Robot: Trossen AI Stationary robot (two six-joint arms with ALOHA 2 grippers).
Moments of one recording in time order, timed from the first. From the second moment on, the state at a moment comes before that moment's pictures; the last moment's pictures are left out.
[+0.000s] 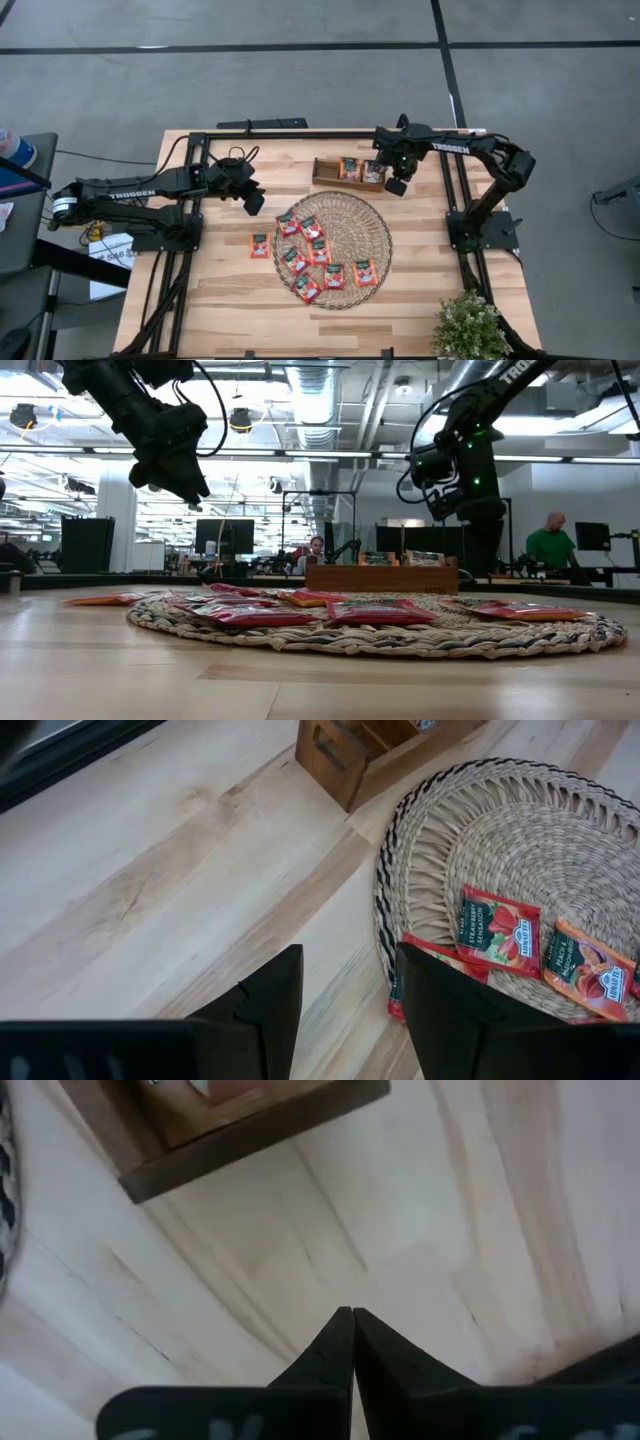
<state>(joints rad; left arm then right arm) 0.28 0.95 0.66 -0.47 -0.16 -0.44 -0.61 1.64 1.07 -1.06 0.09 -0.15</state>
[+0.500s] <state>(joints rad) 0.28 0.95 0.66 -0.47 -0.16 -0.44 -0.63 1.64 1.06 -0.91 0.00 -0.17</state>
